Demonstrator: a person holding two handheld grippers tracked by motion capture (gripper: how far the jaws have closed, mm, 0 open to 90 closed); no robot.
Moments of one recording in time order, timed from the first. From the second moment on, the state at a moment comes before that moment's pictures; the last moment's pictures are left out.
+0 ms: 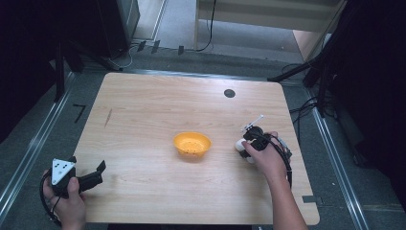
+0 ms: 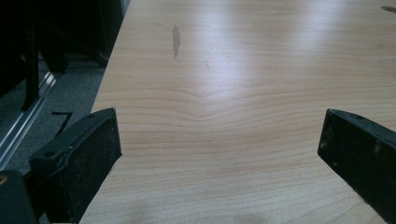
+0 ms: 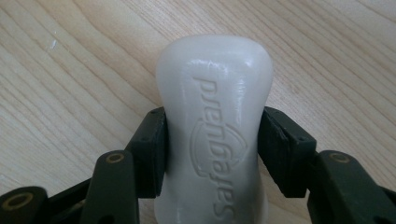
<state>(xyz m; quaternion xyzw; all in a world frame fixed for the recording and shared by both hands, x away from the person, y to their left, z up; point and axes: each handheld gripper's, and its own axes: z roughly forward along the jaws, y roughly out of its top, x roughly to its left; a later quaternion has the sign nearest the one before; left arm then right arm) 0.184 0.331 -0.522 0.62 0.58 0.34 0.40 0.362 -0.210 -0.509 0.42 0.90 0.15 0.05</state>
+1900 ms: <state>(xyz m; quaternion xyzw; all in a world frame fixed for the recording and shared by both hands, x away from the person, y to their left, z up) 0.185 0.331 -0.522 0.62 0.58 0.34 0.40 0.353 -0.203 -0.477 0.34 0.92 0.20 0.07</state>
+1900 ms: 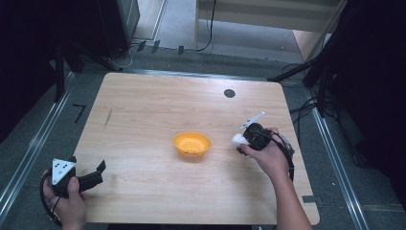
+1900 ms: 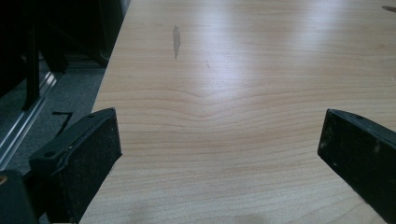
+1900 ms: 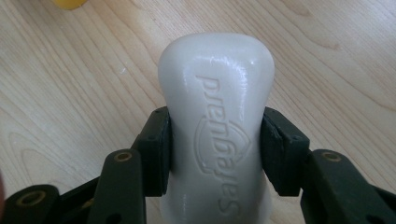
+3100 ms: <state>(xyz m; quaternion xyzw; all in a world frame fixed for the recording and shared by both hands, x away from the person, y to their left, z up) 0.185 0.331 -0.522 0.62 0.58 0.35 0.40 0.358 -0.166 -0.459 0.26 0.94 0.20 0.07</state>
